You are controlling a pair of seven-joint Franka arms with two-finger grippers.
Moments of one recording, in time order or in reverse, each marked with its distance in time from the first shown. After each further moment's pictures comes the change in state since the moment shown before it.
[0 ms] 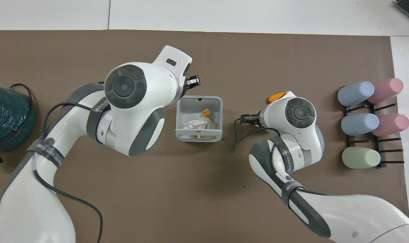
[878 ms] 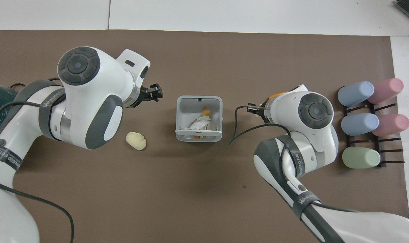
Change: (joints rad) left arm 0.125 -0.090 0.006 -0.167 0.000 -0.205 0.171; right arm 0.003 -0.127 0.000 0.074 0.000 -0.081 0.156
